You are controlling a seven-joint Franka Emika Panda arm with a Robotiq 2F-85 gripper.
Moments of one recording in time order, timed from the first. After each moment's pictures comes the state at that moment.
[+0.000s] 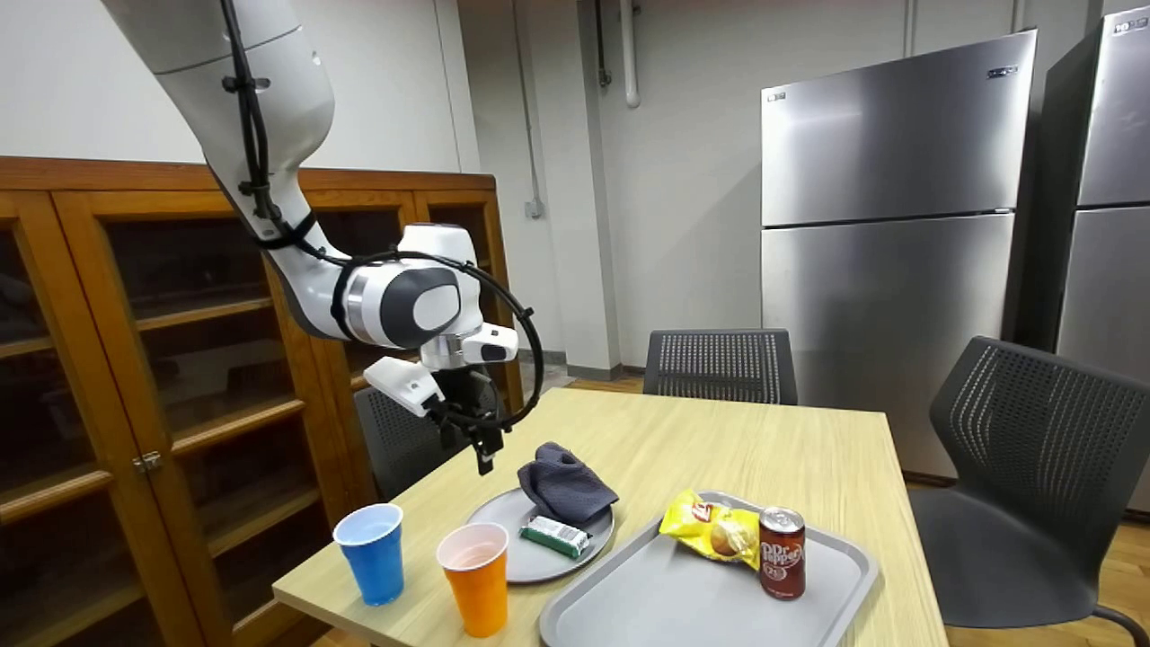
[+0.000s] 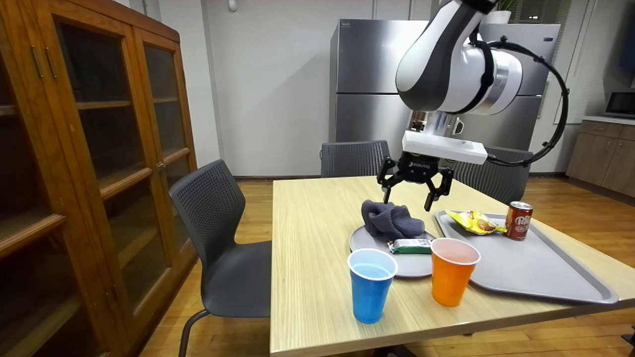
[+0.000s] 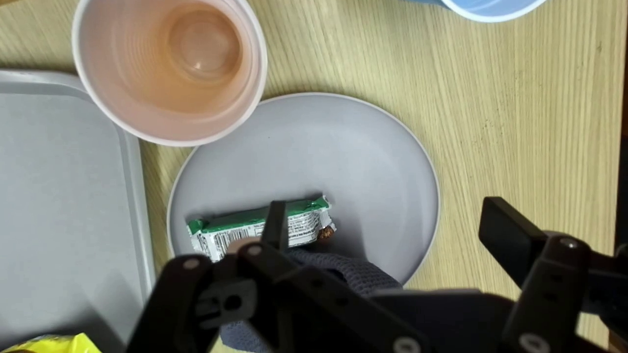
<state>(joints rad) 0.09 0.26 -0.02 -2.35 0.22 2.71 0.26</state>
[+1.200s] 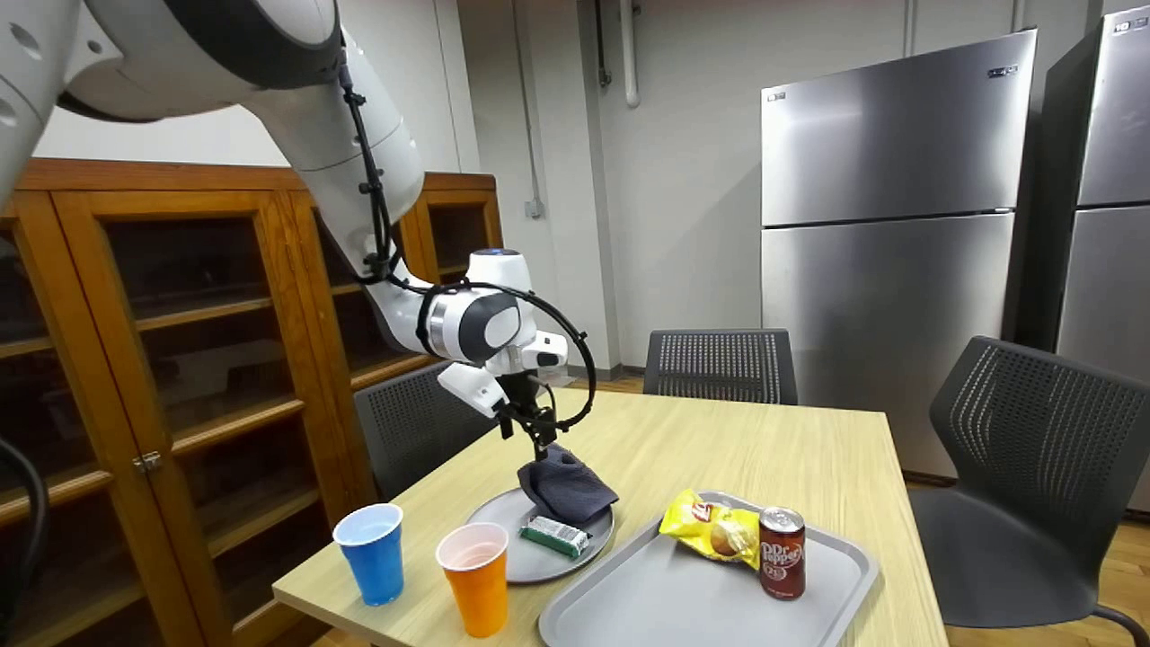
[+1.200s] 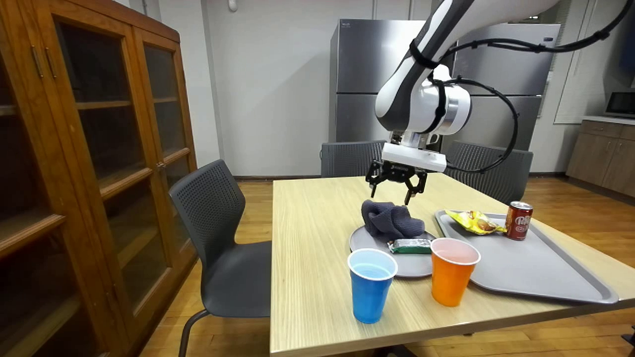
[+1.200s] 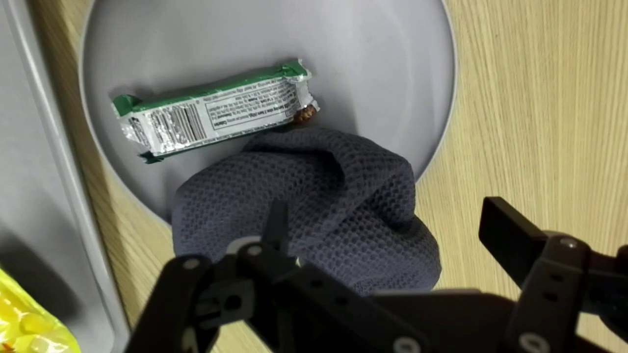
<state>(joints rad) 0.04 0.58 -0.04 -1.96 0.22 2.72 0.26</state>
